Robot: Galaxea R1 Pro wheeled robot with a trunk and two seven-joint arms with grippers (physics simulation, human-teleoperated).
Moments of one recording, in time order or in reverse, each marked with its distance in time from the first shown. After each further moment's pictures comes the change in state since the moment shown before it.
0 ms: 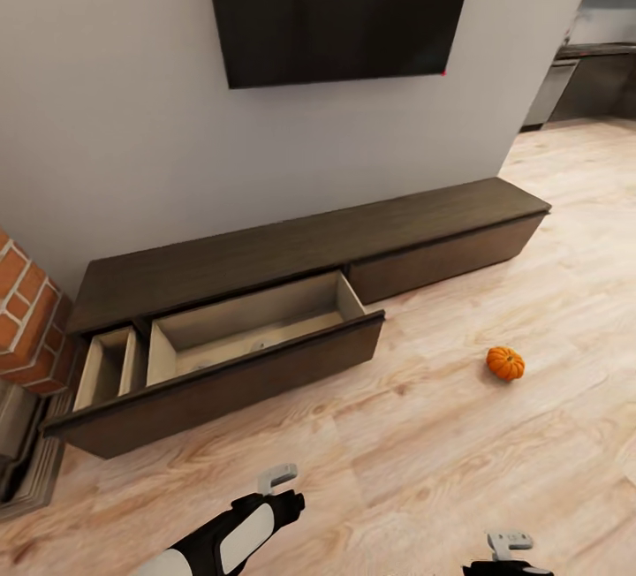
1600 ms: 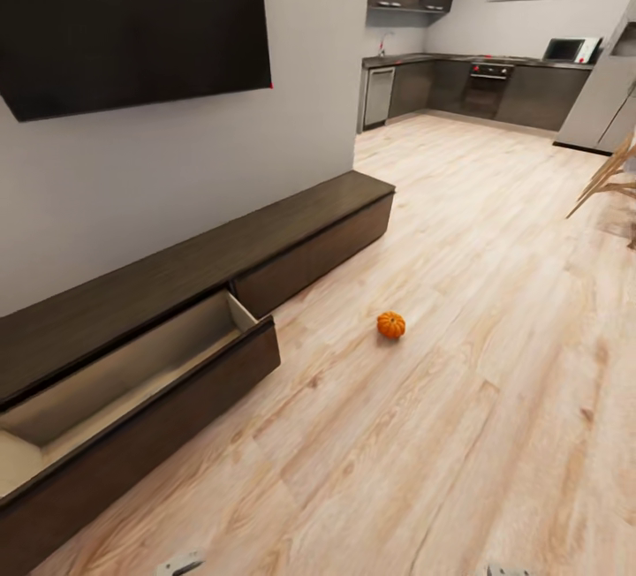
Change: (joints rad) left arm 0.093 0.078 -0.001 0.441 -0.001 -0.223 -0.077; right arm 0.077 0.033 -0.004 0.029 -0.071 -0.131 -0.016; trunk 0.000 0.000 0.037
